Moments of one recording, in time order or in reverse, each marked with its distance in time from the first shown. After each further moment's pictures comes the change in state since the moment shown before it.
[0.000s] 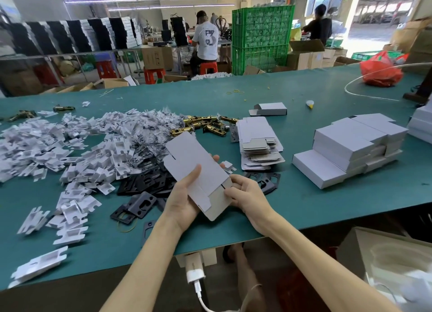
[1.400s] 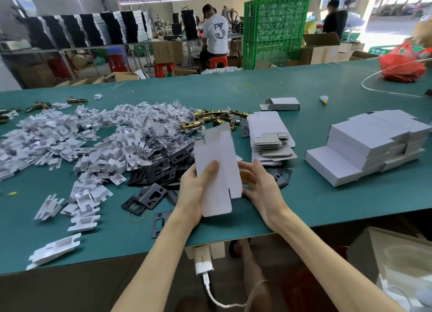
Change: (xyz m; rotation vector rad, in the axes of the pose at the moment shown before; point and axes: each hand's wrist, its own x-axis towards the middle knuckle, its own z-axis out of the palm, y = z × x) left_hand -0.005 -0.008 0.003 0.319 0.280 0.173; right_hand 0.000 -0.001 -0.003 0.209 0.037 -0.052
